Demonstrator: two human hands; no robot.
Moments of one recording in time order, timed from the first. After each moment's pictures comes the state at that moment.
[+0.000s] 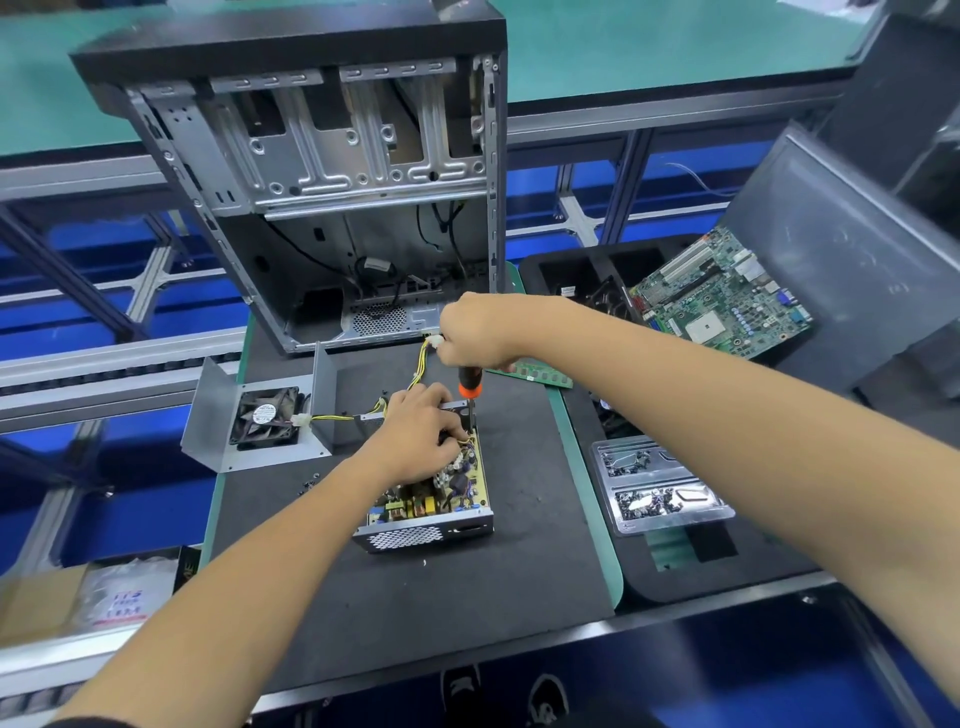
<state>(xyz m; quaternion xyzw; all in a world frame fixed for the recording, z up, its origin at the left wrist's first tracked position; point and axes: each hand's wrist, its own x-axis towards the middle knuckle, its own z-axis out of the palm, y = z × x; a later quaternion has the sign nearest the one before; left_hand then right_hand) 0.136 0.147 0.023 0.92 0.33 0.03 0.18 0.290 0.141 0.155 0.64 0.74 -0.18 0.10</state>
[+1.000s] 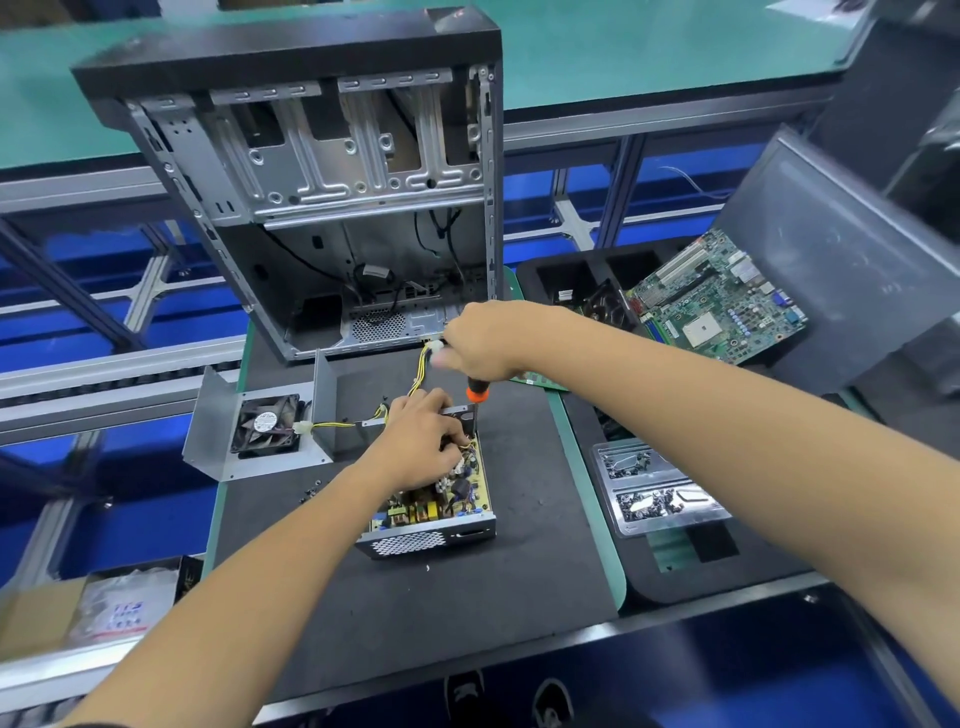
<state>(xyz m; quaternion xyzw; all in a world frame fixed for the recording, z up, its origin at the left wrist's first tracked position) 0.137 0.147 0.023 0.93 0.33 0.02 0.17 0.290 0.131 0.156 0.61 0.77 -0.10 0.17</state>
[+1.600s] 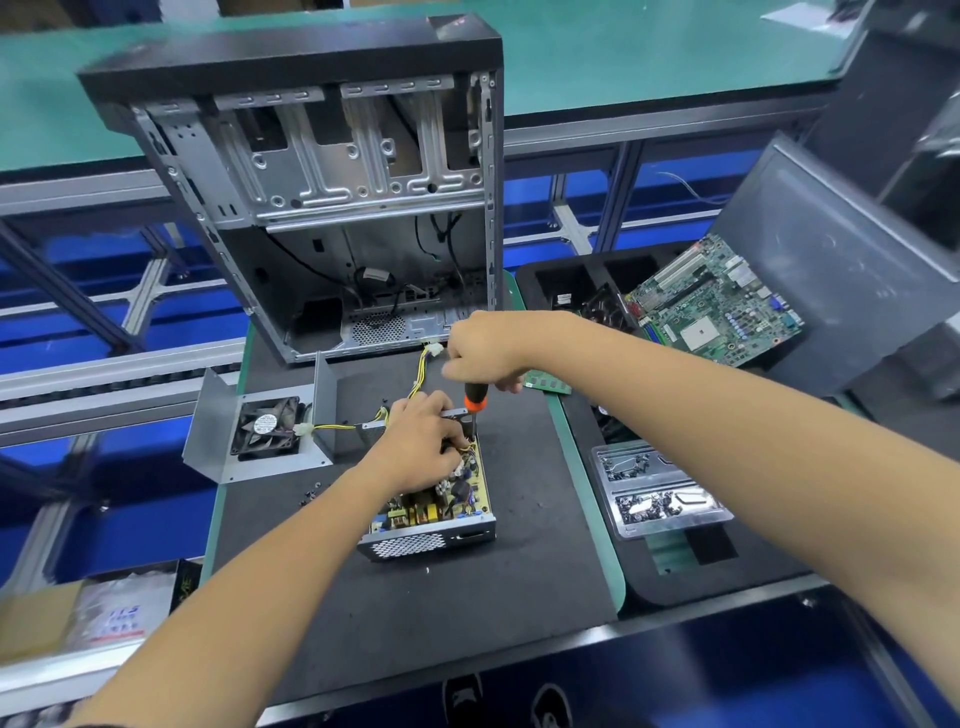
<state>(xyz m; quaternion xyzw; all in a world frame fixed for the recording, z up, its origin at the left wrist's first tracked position) 0.136 0.146 0.025 0.93 0.33 0.02 0.17 0.290 0.129 0.159 0.66 0.70 -0.26 0.09</state>
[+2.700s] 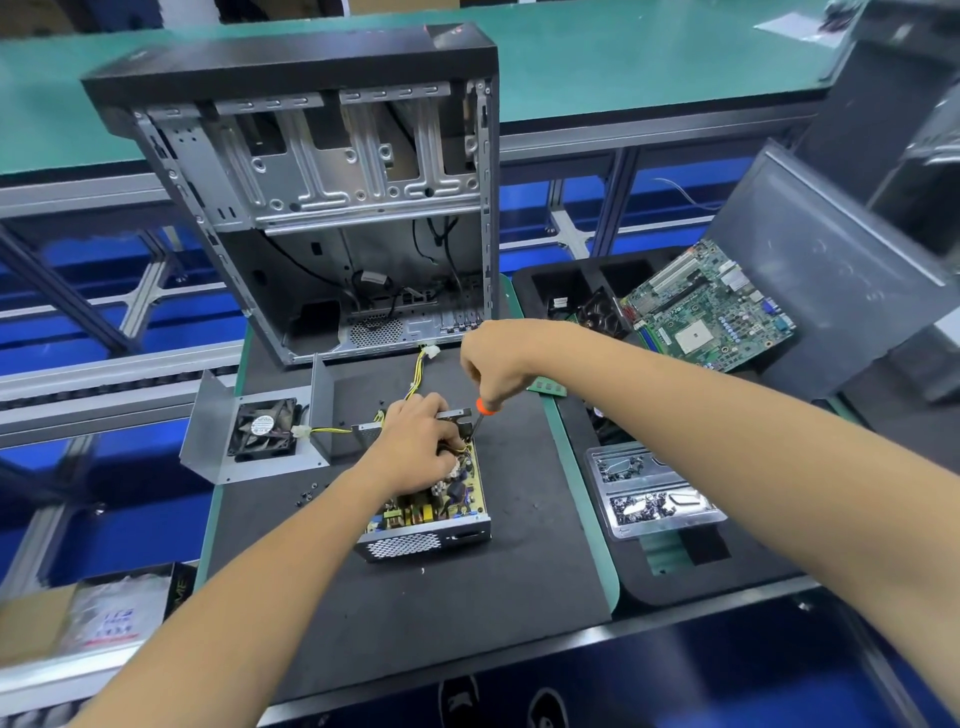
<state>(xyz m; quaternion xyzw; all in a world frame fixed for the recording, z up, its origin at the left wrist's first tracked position) 0.136 0.144 0.024 0.93 0.33 0.03 0.14 0.295 0.120 0.155 0.65 0.72 -0.18 0.18</state>
